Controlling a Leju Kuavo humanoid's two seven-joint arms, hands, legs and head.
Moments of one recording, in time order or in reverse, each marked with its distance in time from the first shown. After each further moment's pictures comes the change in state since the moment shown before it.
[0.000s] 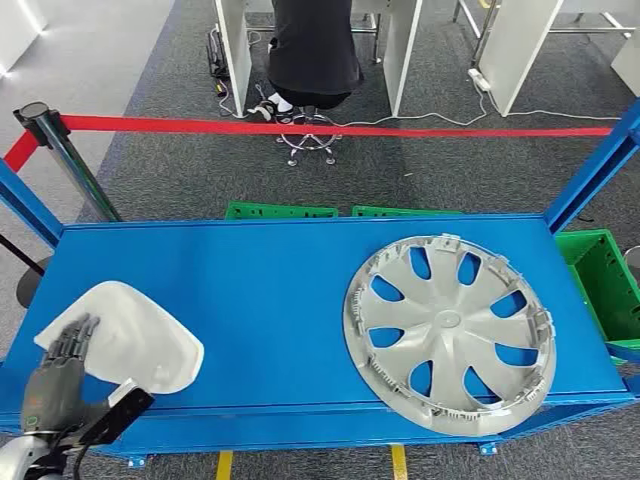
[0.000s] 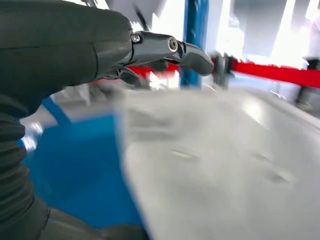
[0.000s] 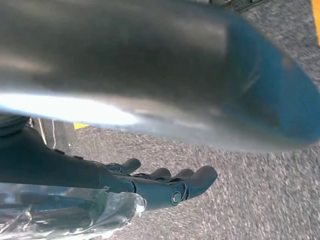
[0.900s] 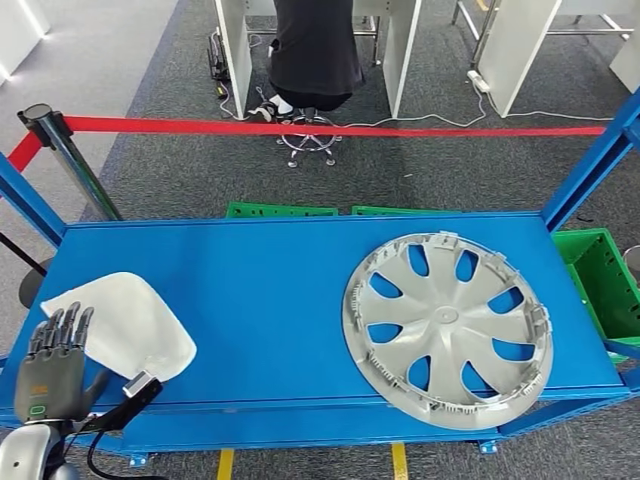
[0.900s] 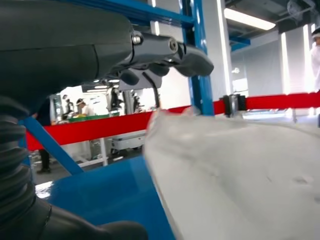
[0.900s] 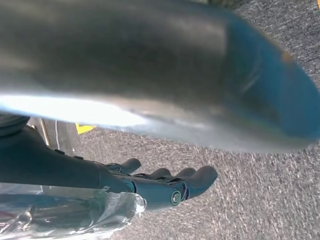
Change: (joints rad) left arm -0.030 0.022 0.000 0.061 -0.266 0.136 0.103; right arm 0.003 0.000 -0.060 0.000 0.030 -0.012 0.003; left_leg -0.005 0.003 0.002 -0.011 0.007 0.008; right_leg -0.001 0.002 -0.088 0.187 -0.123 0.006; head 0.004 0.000
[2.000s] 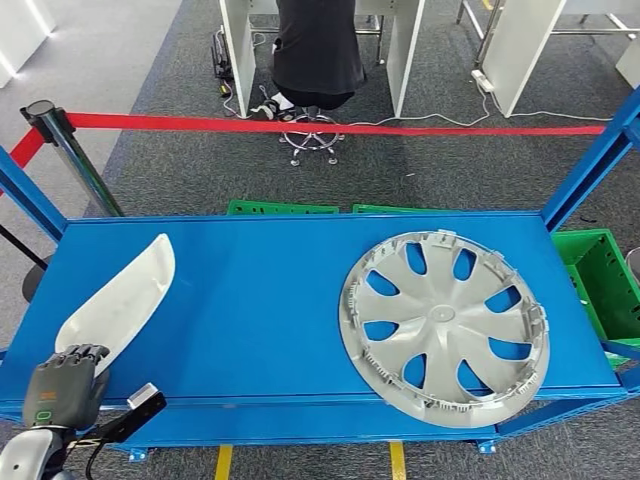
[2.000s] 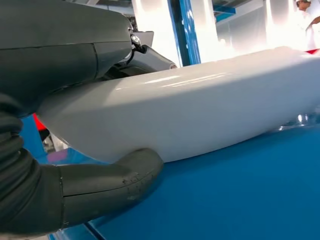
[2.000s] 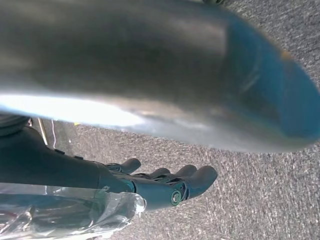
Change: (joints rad) left arm 0.037 0.043 -0.026 -0.013 0.059 -0.100 -0.046; right arm 0.002 0.002 -0.023 0.000 0.043 -0.011 -0.028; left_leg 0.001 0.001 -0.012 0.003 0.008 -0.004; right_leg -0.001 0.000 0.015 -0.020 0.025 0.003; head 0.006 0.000
